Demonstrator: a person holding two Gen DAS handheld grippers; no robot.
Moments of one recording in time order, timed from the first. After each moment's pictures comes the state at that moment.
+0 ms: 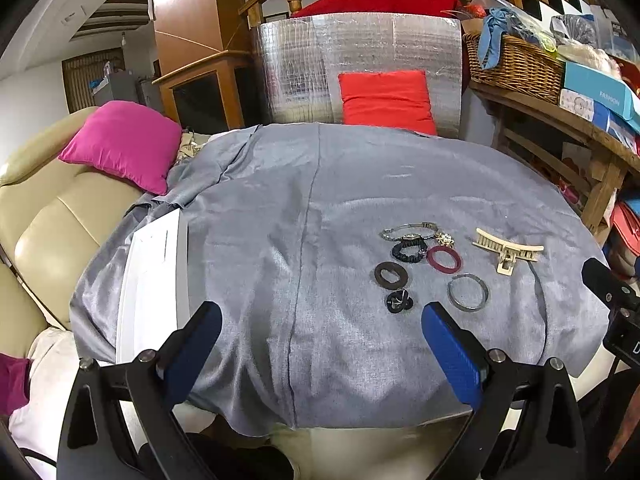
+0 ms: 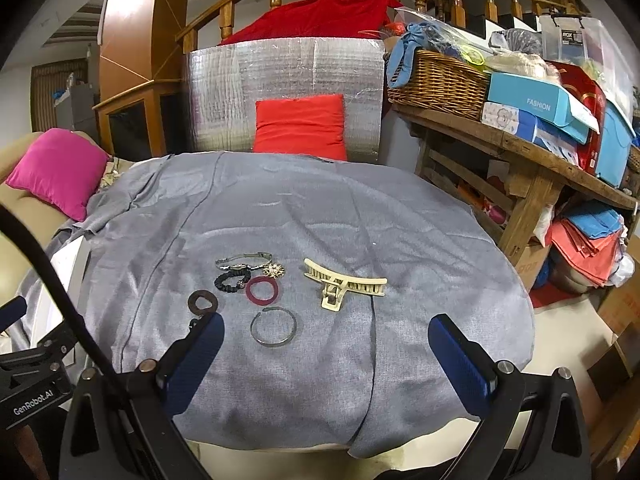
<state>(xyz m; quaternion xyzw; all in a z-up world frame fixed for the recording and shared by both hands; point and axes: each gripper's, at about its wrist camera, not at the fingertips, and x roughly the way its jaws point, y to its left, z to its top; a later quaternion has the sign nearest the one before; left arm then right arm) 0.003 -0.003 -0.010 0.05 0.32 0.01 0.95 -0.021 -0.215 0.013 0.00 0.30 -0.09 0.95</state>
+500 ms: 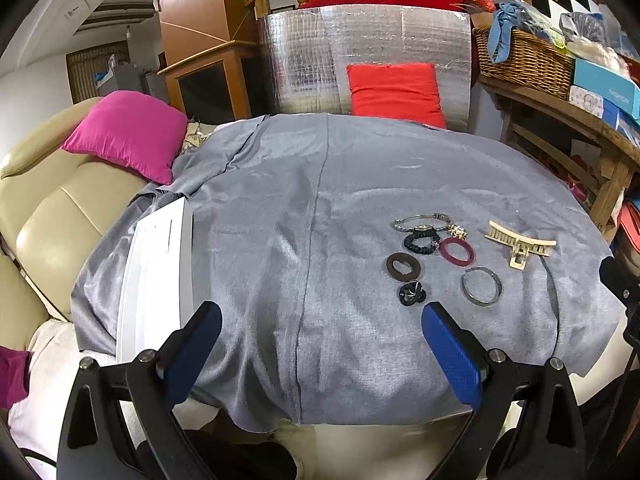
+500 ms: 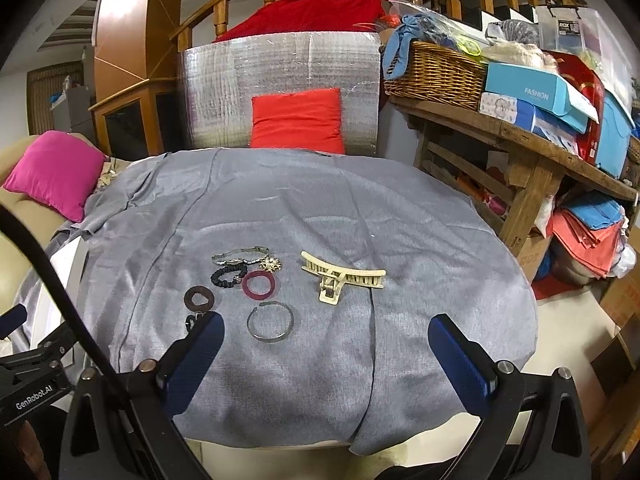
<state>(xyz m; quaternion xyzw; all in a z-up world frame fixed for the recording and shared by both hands) 0.010 0.006 -0.023 0.05 0.34 0.02 0.94 -0.018 -0.222 0.005 0.01 0.31 -0.10 0.95</state>
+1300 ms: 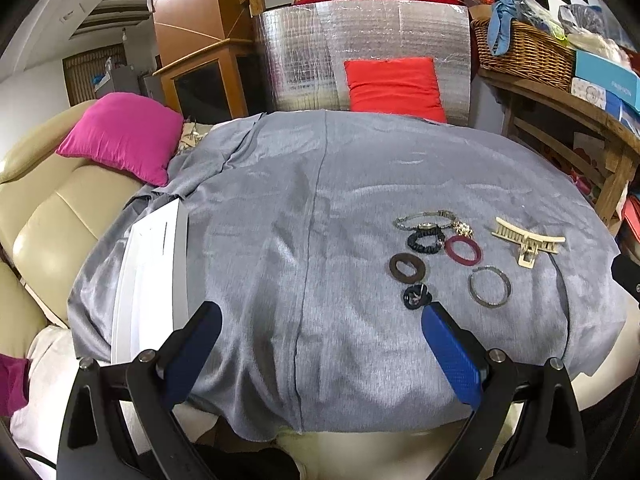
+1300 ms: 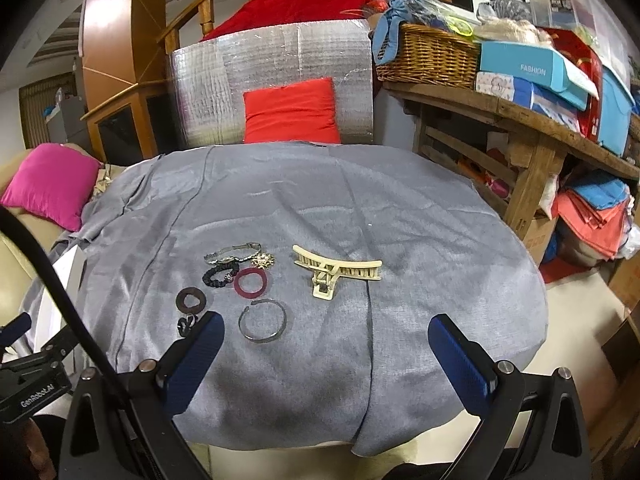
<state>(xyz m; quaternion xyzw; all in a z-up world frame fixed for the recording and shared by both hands) 0.029 0.000 -0.032 0.06 0.34 0.02 0.94 -0.005 -0.244 -0.006 0.05 0.32 -0.09 0.94</state>
